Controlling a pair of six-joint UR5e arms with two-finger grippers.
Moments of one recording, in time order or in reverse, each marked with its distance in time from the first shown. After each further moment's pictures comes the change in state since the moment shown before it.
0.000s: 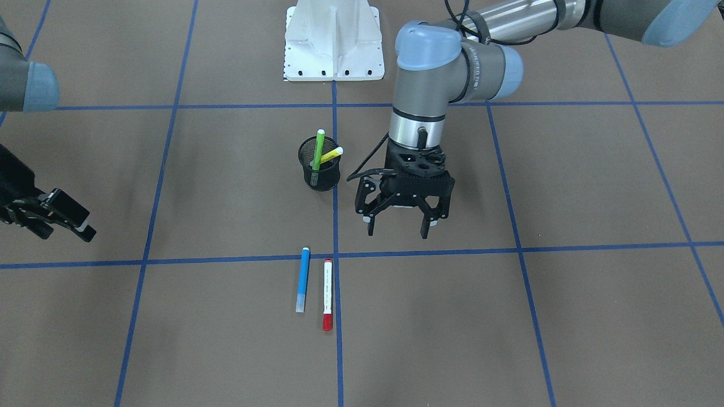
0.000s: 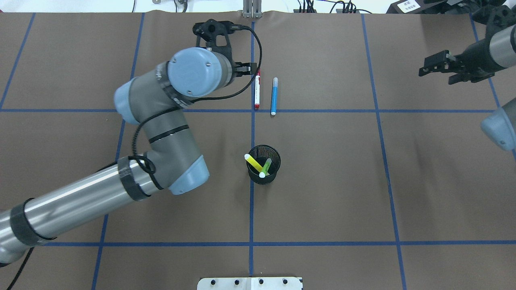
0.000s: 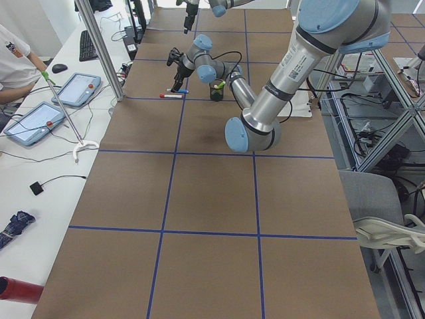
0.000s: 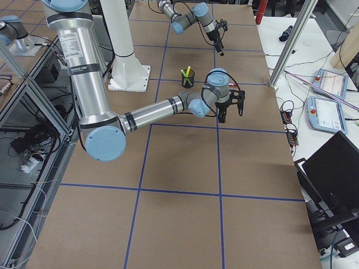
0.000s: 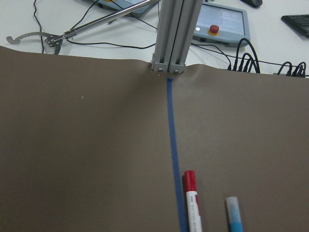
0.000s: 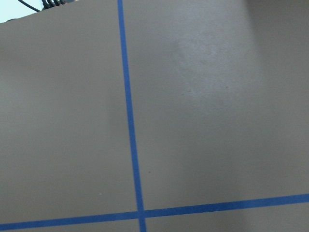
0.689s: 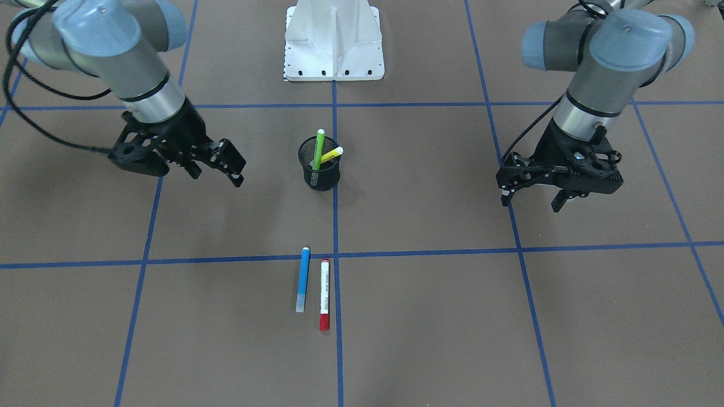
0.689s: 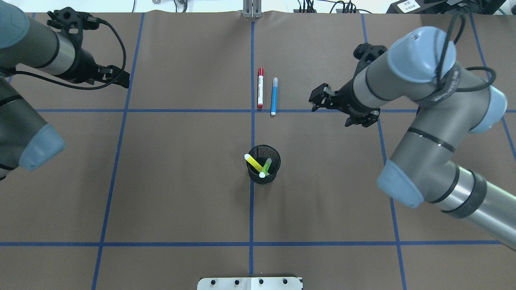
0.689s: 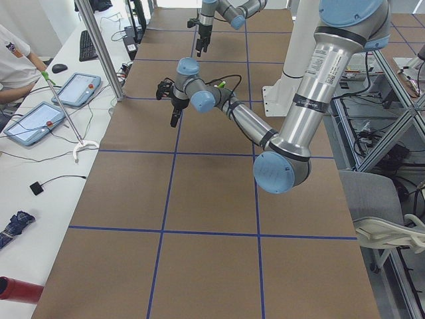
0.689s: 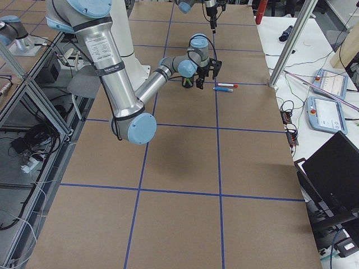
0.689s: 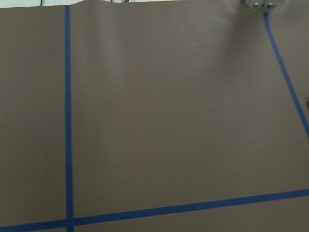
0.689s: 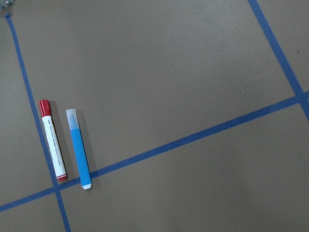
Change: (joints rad) left arm -0.259 0.354 -0.174 0.026 -0.415 0.286; right arm -0.377 0.216 0.224 -0.448 -0.242 0.300
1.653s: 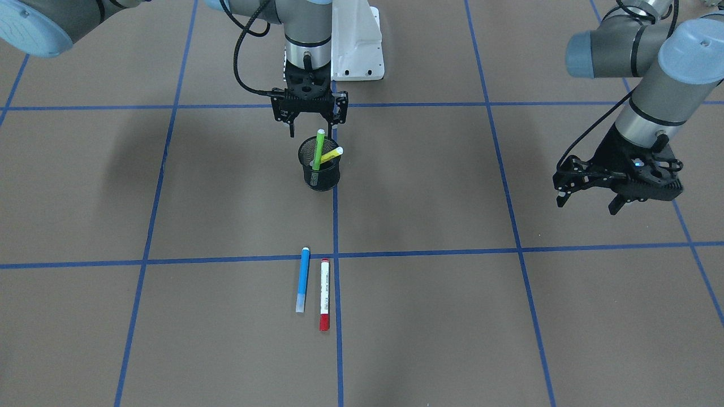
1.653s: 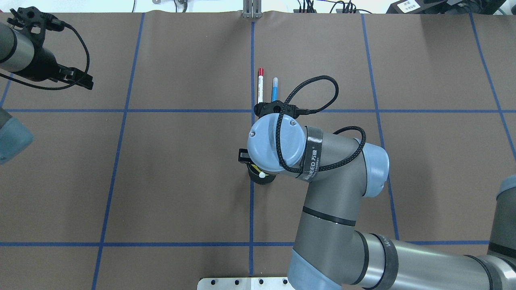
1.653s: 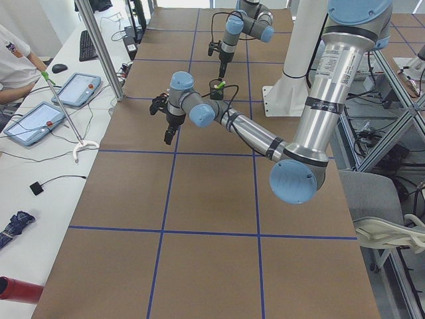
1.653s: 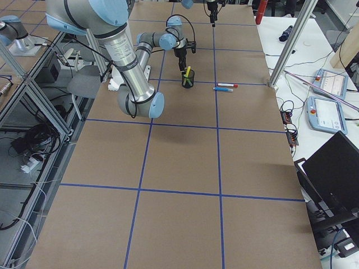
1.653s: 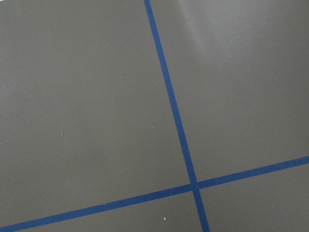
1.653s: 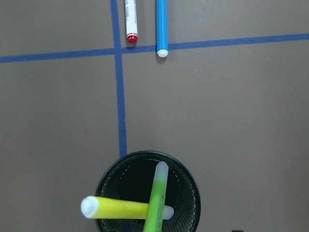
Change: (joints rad) left arm -0.074 0.072 0.018 0.001 -0.028 0.167; right arm -0.323 0.267 -0.086 -0.334 -0.334 -0.189
